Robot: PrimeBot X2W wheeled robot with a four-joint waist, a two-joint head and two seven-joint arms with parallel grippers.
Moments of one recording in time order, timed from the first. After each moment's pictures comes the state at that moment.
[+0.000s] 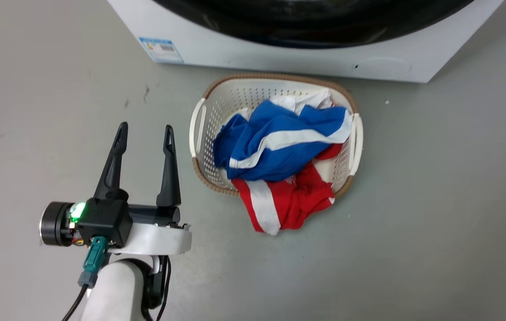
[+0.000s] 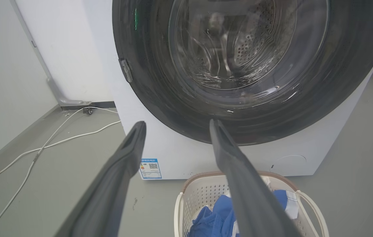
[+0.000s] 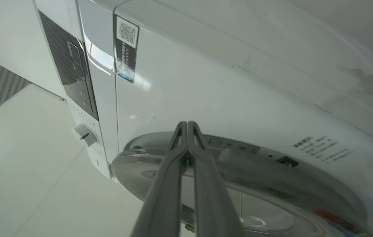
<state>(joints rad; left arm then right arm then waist) -0.22 0.05 -0.11 -0.03 -0.03 0.05 -0.26 -0.99 -0.44 -0.17 0.39 1.53 0.13 0.34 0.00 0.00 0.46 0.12</state>
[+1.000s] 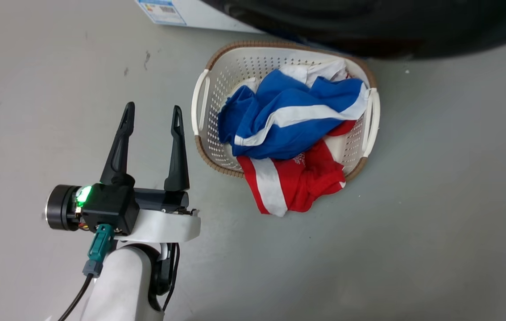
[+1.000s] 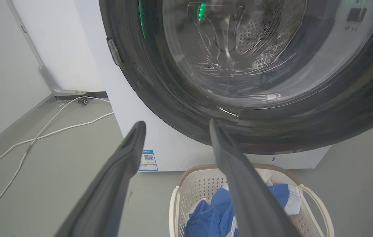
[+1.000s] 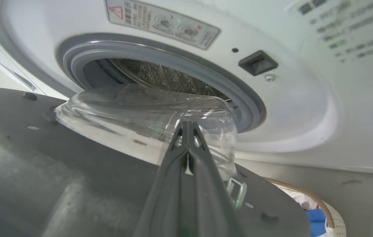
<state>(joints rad) -0.28 0.05 -0.15 -0.04 -0.06 0.08 -0.26 -1.13 -0.48 0.10 0.50 1.39 0.13 0.59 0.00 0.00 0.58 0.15</state>
